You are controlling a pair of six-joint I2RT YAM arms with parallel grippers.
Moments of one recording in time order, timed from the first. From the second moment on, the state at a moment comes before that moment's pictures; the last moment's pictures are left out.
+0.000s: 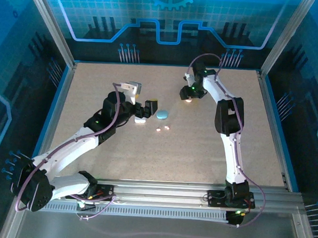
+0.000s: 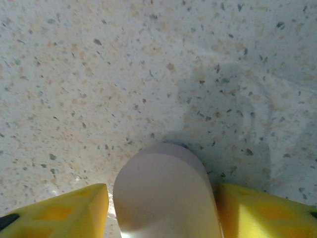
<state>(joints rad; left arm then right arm) -0.51 1.16 0.85 0.02 0.03 -0.30 0.24 2.51 2.22 -0.97 -0.21 -0.07</state>
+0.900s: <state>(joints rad) -0.51 1.13 0.86 -0.01 0.08 -0.31 0.31 1.89 1.58 -0.69 -0.19 0.02</state>
